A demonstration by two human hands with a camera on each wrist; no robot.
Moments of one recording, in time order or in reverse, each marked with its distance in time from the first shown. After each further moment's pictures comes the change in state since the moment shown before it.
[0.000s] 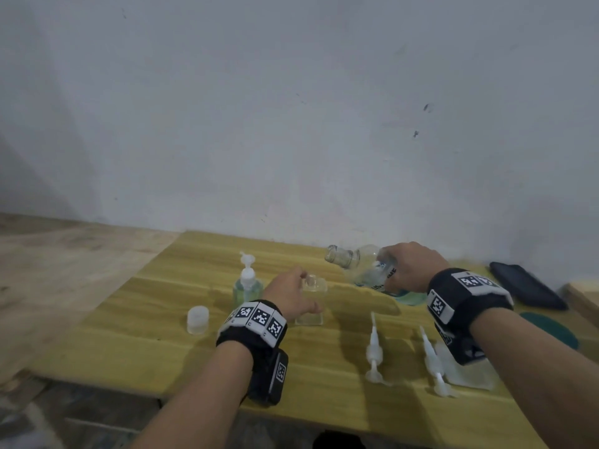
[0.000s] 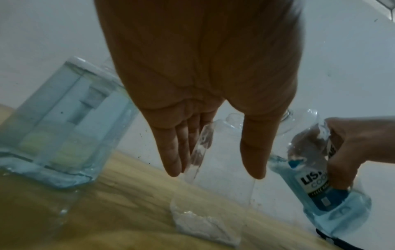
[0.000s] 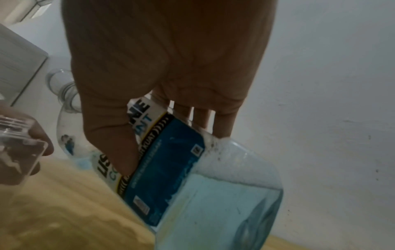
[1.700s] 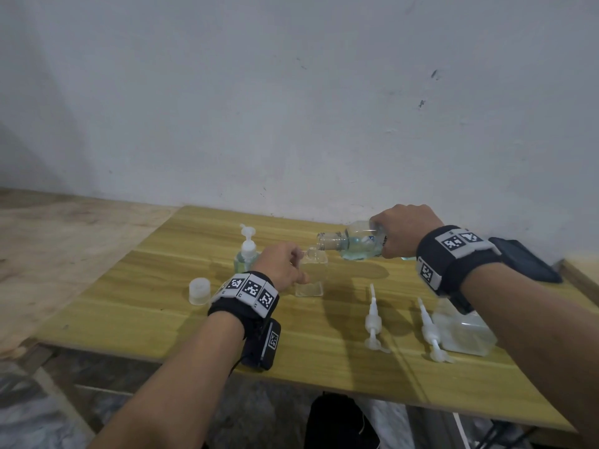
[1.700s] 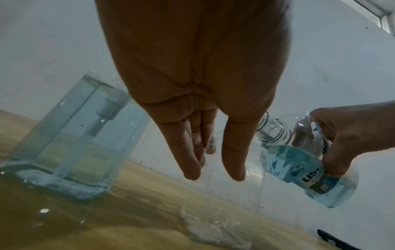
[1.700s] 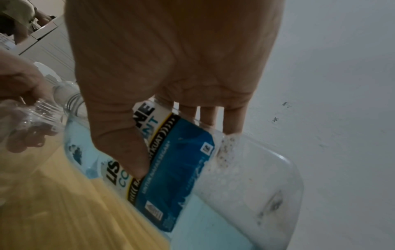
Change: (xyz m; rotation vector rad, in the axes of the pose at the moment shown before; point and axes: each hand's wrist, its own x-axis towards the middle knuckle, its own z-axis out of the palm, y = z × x) left_hand 0.000 -0.017 -0.006 -0.104 0.050 0.031; right_hand 0.005 -0.020 -0.013 -0.384 0.088 -0.167
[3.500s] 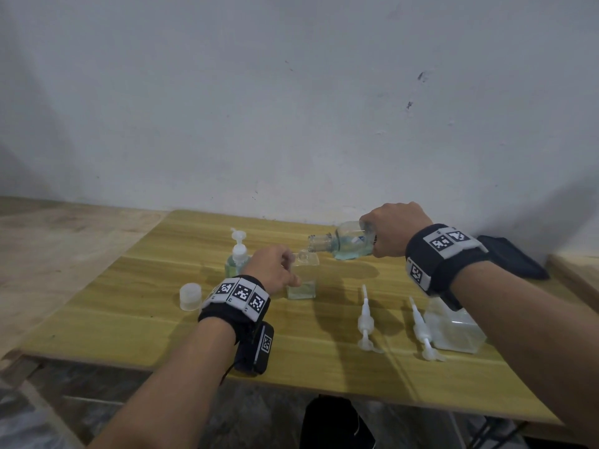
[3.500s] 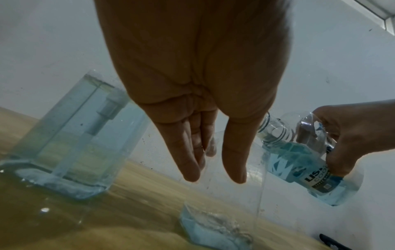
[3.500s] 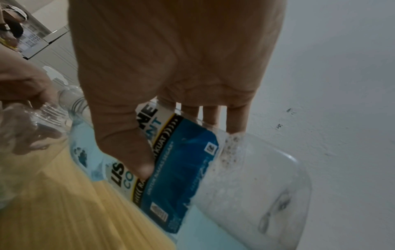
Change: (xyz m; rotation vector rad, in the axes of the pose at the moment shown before) left_hand -0.001 0.002 -0.002 0.008 -0.015 -0.015; right_hand 0.002 -0.001 -0.002 -0.059 0.029 -0.012
